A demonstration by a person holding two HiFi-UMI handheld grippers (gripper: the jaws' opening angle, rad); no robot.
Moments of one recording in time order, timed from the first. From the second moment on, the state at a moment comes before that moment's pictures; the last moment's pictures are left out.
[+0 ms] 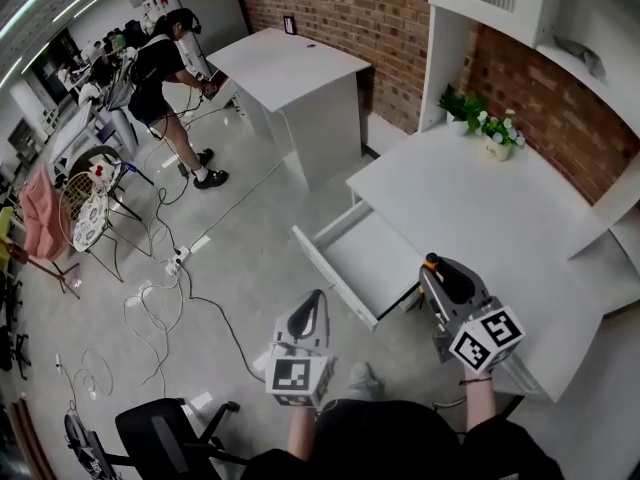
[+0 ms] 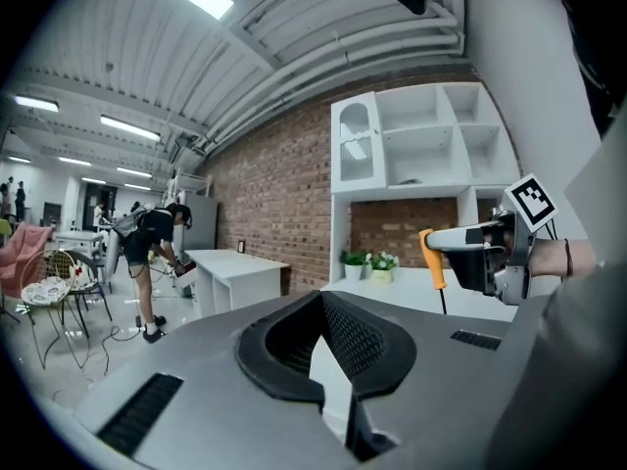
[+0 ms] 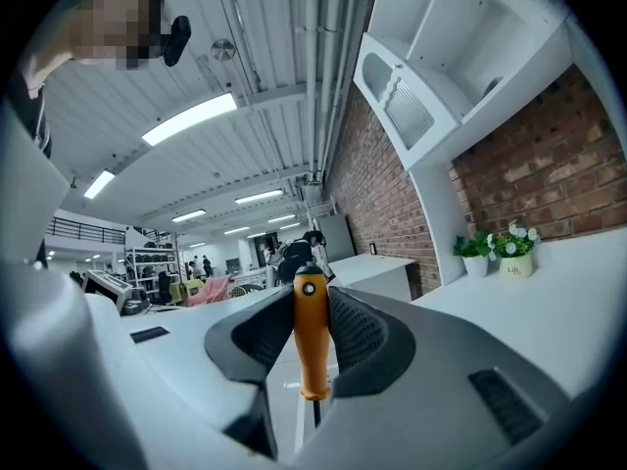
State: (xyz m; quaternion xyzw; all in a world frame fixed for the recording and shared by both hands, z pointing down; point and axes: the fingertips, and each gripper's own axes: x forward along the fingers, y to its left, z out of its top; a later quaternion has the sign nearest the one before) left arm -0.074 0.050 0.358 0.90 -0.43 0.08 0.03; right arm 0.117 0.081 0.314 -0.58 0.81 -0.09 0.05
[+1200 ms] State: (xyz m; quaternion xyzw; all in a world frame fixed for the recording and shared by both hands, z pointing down) left arm -0.052 -0.081 0.454 0.86 -0.46 0.13 0.16; right arm 0.105 -0.102 0.405 -0.51 0.84 -0.20 -0.03
